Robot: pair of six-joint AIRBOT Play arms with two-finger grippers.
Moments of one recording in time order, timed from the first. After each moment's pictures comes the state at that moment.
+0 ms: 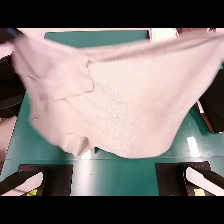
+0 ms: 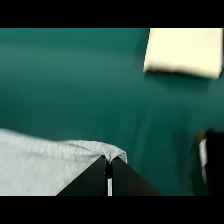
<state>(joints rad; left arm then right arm) 0.02 -1.14 1.78 1.18 -1.34 -1.53 -0.24 -1.11 1.82 -1.18 1.48 1.40</state>
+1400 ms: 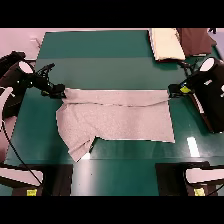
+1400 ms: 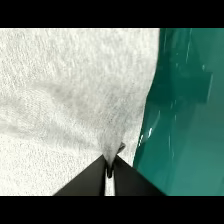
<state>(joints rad) 0.07 -1.58 1.35 1.15 -1.22 -1.37 -0.11 -1.52 1.33 -1.33 1.32 1.42</state>
